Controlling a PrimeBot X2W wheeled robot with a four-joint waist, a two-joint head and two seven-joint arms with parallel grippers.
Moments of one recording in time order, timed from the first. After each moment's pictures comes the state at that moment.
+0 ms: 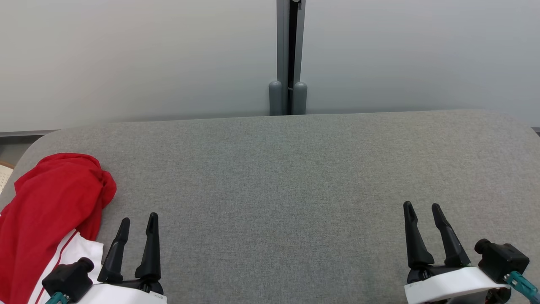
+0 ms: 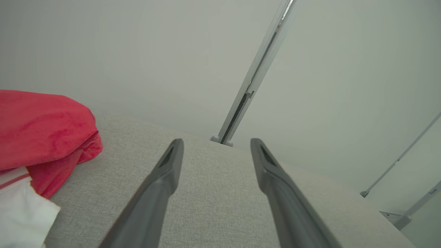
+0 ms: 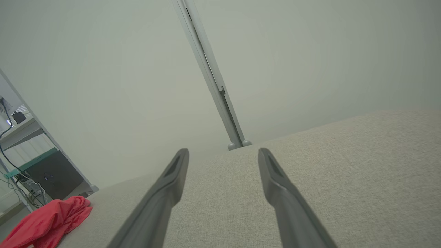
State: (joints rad) left arm 0.06 0.07 -0.03 0.13 -0.54 -0.13 -0.19; right arm -0.01 -0.05 0.13 0.17 0.44 0.13 -0.19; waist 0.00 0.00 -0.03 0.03
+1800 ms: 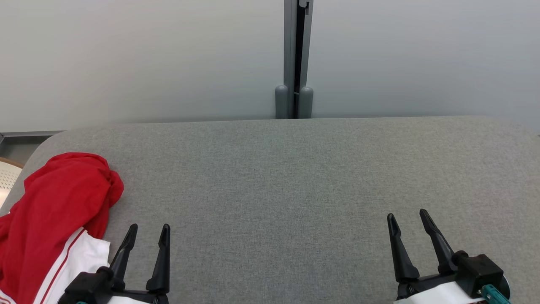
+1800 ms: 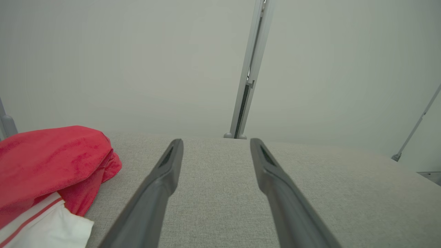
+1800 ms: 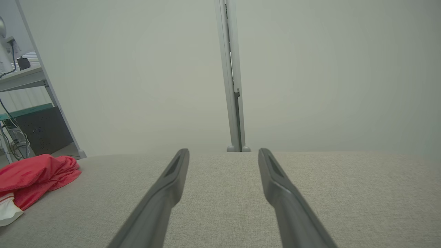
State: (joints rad) left arm 0.08 0.09 -0.06 0.15 -0.30 -0.13 -0.26; right arm 0.02 -0.05 0.16 0.18 0.19 0.13 -0.26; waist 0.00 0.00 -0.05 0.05
